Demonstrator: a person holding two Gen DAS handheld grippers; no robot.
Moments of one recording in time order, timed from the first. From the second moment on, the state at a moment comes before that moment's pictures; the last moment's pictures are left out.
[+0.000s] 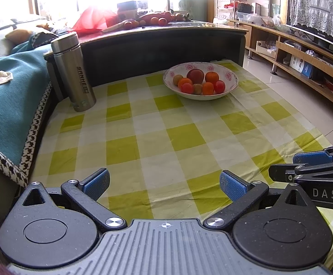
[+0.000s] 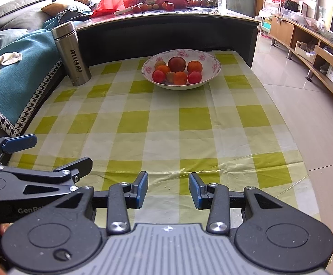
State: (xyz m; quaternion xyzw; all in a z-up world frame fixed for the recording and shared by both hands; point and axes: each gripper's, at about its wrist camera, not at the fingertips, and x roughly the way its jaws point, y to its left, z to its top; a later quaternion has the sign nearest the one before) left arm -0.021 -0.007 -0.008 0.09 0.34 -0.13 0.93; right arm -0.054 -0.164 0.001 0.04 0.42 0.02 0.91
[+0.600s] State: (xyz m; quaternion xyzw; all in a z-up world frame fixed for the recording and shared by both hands) left arm -0.029 -0.010 0.000 0.10 0.33 -0.12 0.93; right arm -0.063 -0.167 0.008 0.05 0.41 0.01 0.91
